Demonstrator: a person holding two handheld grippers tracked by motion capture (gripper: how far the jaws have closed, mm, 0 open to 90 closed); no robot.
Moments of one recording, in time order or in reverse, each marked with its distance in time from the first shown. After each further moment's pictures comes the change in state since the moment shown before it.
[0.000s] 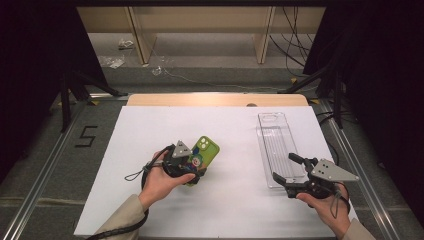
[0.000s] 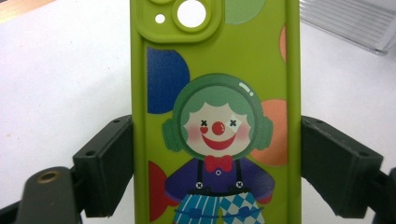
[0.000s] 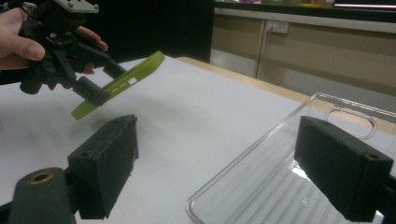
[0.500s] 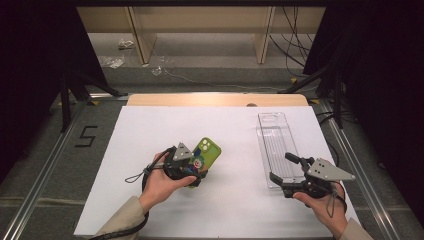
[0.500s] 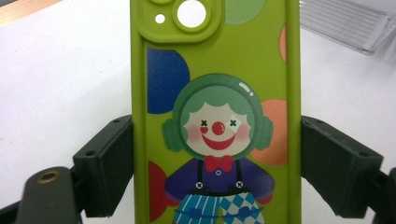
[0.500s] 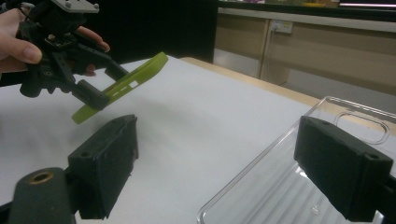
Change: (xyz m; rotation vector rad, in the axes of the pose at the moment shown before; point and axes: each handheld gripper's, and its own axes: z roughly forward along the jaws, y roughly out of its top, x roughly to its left) left arm -0.008 0.000 -0.003 -0.008 -0.011 0.015; right arm 0.005 0.004 0.006 0.002 0.013 0.000
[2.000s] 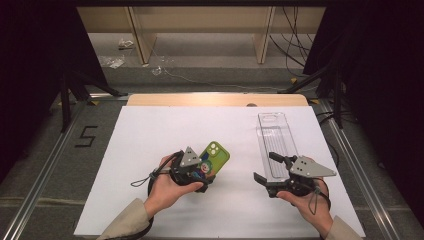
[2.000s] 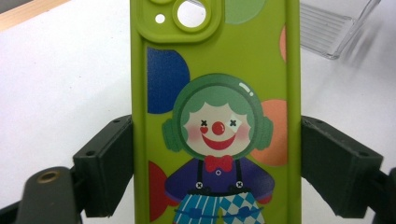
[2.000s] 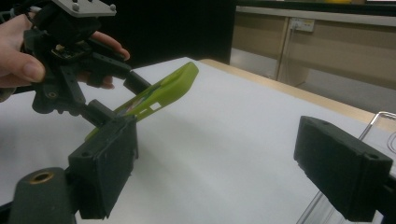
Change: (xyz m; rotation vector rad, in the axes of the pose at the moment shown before) left arm -0.024 0.005 0.000 -0.019 -0.030 0.038; right arm 0.024 0.012 0.030 0.011 0.057 0.003
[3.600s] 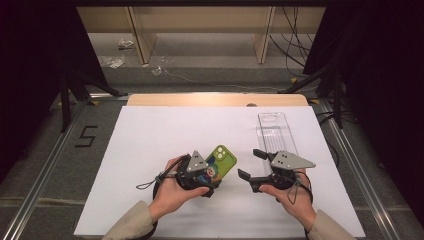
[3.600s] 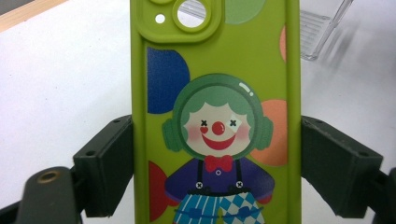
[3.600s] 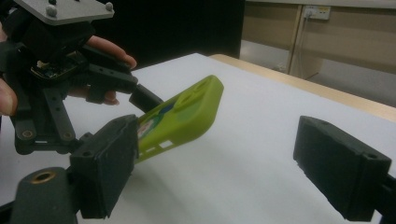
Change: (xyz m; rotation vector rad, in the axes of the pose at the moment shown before) left arm -0.018 0.003 0.004 -0.006 -0.023 0.031; right arm 0.013 0.012 0.038 0.032 0.035 0.031
